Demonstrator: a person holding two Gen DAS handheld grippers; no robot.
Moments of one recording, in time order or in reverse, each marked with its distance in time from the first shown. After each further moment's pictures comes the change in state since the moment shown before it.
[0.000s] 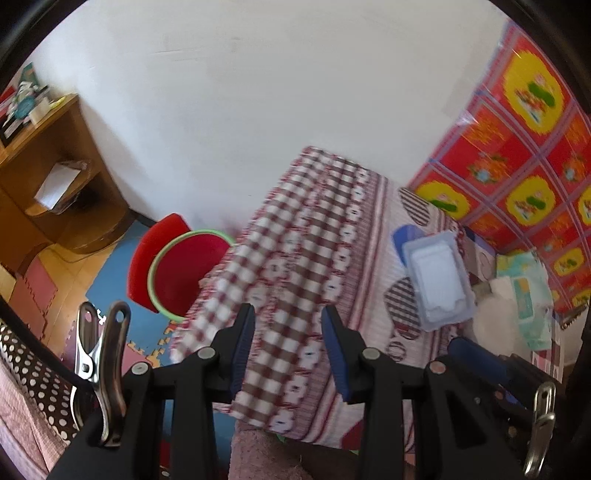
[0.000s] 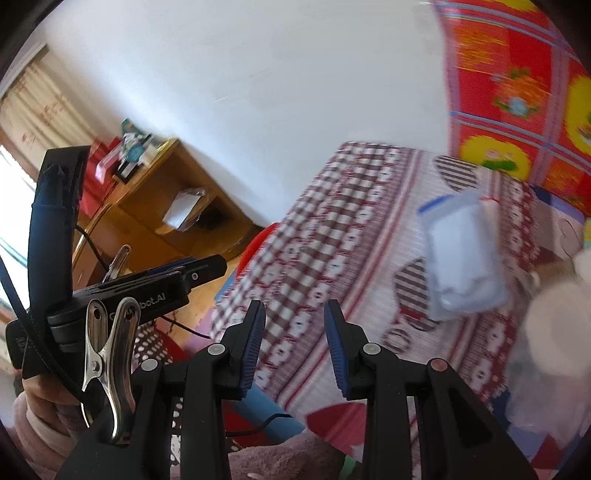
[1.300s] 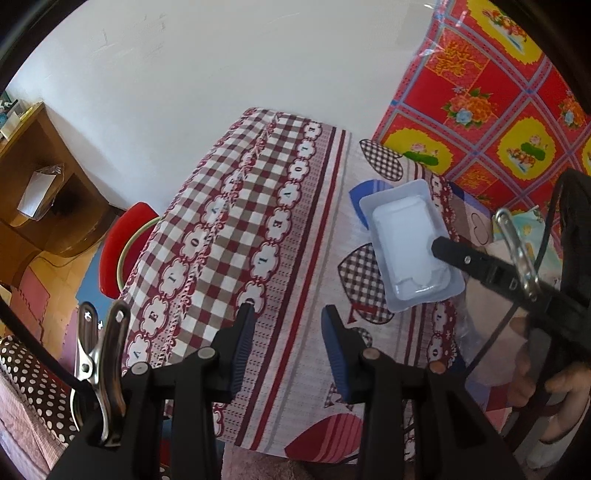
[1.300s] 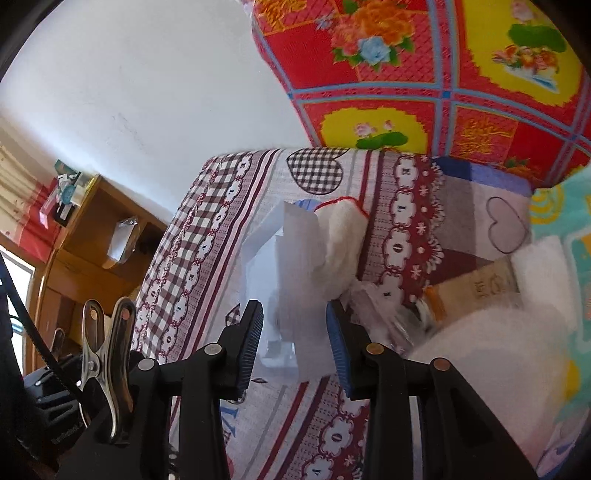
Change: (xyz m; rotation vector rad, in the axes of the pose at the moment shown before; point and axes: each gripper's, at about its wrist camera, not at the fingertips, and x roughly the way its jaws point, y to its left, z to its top) left arm 0.046 -0.061 -0.019 0.069 0.080 -0.005; right arm 0.029 -0.138 0.038 0.162 0.022 -0.138
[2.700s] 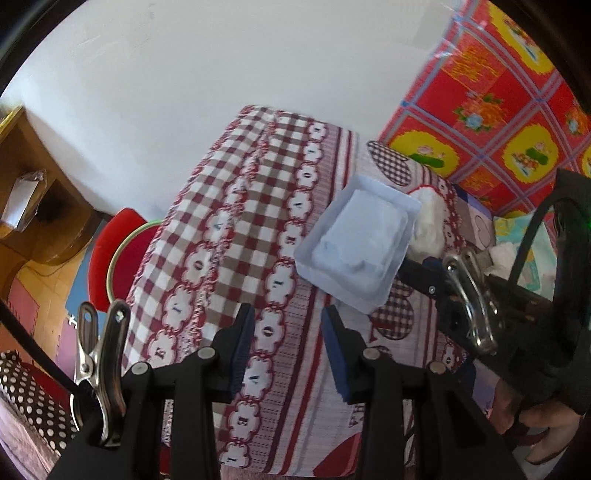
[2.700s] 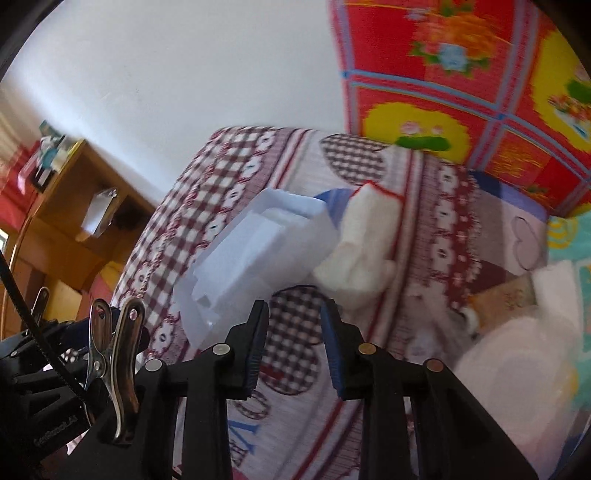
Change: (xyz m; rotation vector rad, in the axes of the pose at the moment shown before) left arm 0.019 0.027 0.027 0.032 0.032 -0.055; right arm 0.038 0.058 -0.011 -0.123 0.047 -0.114
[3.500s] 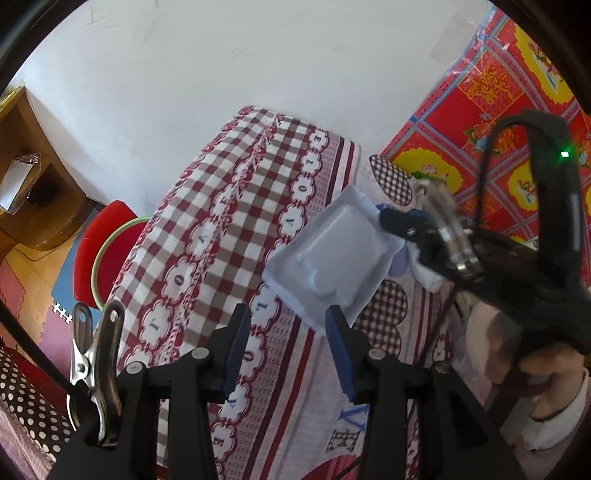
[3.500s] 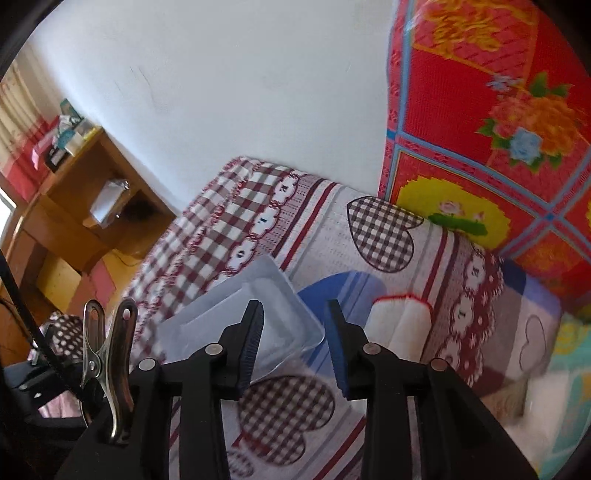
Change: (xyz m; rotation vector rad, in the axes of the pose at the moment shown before) left arm 0.011 -0.008 0.022 -0.066 -0.002 -0.050; right arm 0.022 -0.001 0.062 -0.145 -0.021 -0.005
